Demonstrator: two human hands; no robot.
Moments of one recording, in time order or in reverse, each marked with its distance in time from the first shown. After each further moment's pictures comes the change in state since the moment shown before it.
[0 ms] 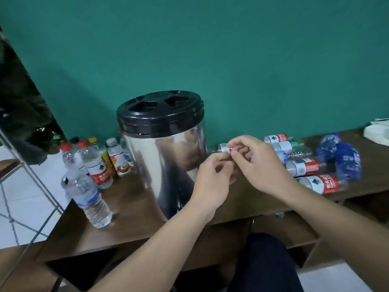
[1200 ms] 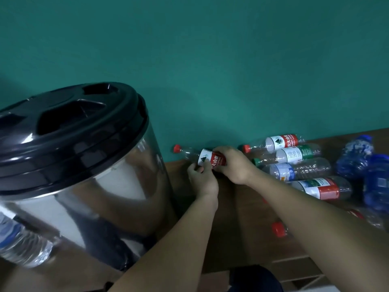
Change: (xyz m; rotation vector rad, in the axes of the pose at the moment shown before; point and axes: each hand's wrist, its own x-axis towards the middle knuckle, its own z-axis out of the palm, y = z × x) left_hand 0.220 -0.156 0.093 -0.299 0.634 -0.400; right_hand 0.130 0.239 0.094 -0.135 -0.453 0.199
